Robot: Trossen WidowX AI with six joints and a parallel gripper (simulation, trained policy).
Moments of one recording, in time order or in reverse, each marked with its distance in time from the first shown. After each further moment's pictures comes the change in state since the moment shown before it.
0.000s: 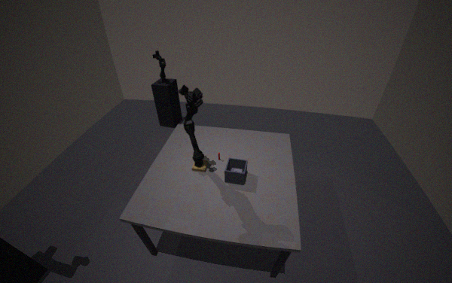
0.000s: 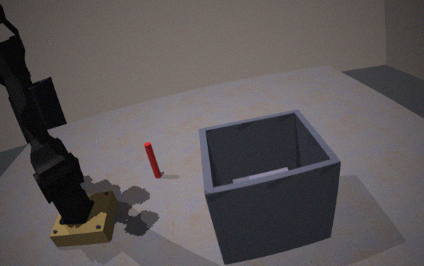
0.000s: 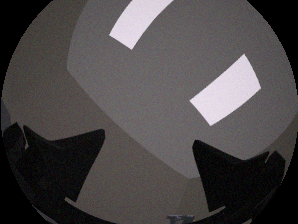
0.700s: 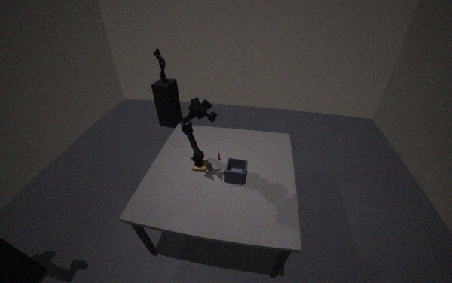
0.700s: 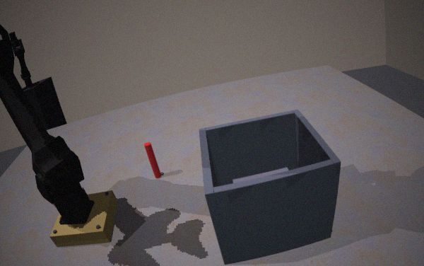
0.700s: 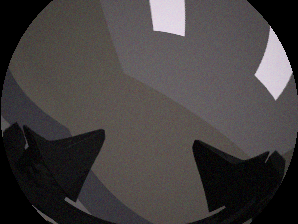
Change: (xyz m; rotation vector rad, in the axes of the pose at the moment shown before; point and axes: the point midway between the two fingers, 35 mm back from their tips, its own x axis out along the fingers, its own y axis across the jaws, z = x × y) arm -0.040 0.156 -0.017 0.371 0.169 0.587
